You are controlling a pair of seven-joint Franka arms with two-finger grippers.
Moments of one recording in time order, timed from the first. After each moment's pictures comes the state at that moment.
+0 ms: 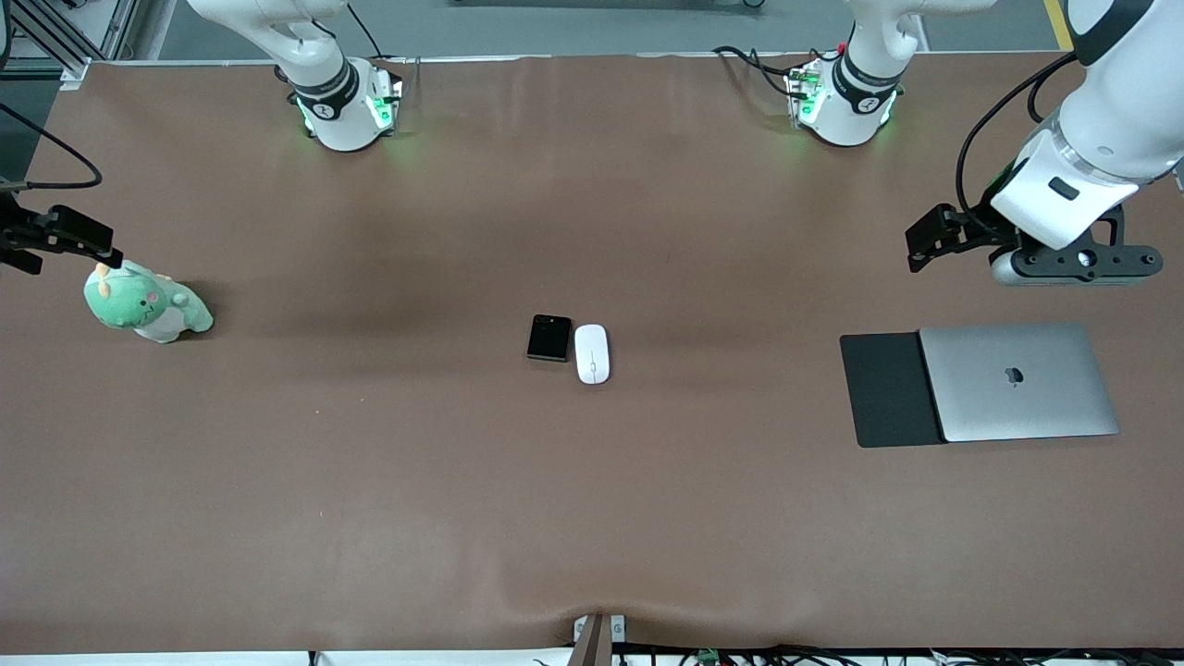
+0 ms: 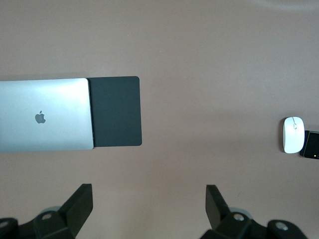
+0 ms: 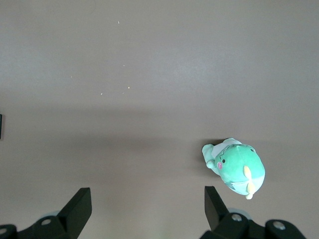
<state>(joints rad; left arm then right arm) -0.12 0.03 -0.10 -1.59 -0.02 1.65 -0.21 0.04 0.01 -0.16 -1.62 0.00 1.59 -0.19</state>
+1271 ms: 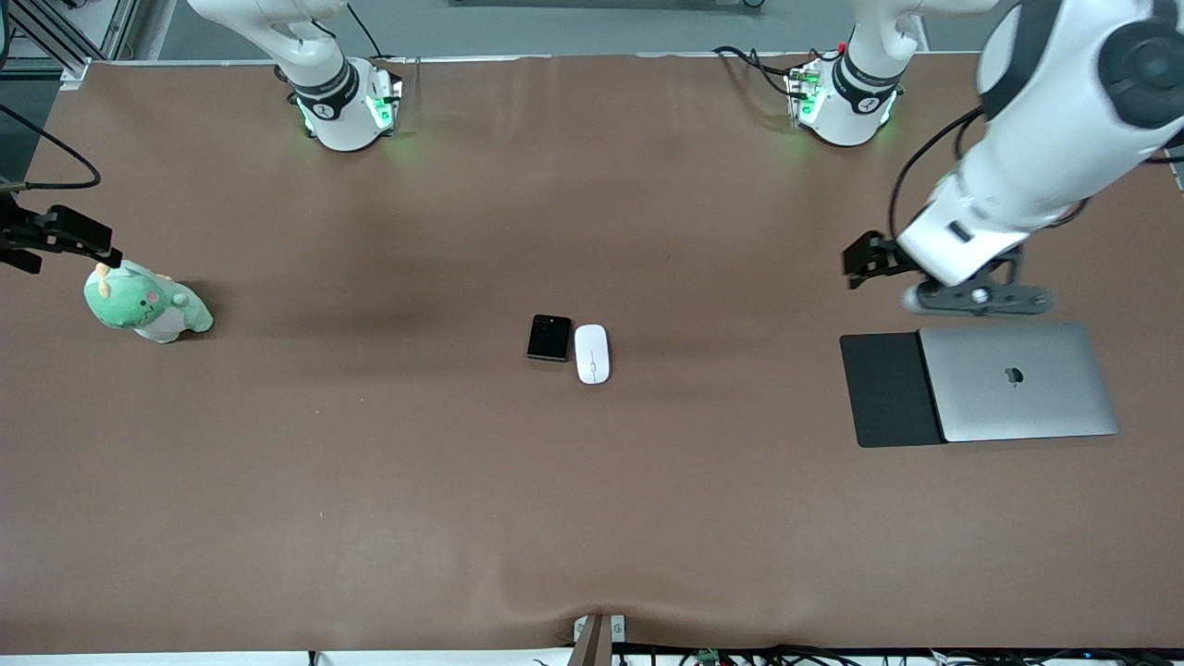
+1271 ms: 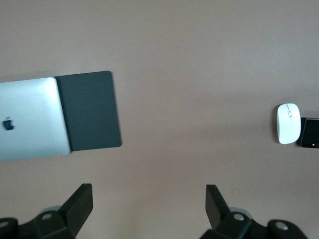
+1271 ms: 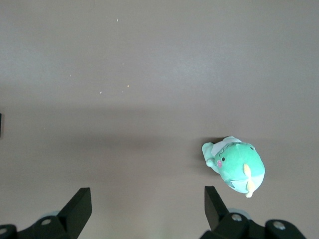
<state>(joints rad) -0.21 0.13 -0.13 -1.62 -0.02 1.73 -0.26 0.03 0.01 -0.16 -1.62 0.00 1.57 -0.19</state>
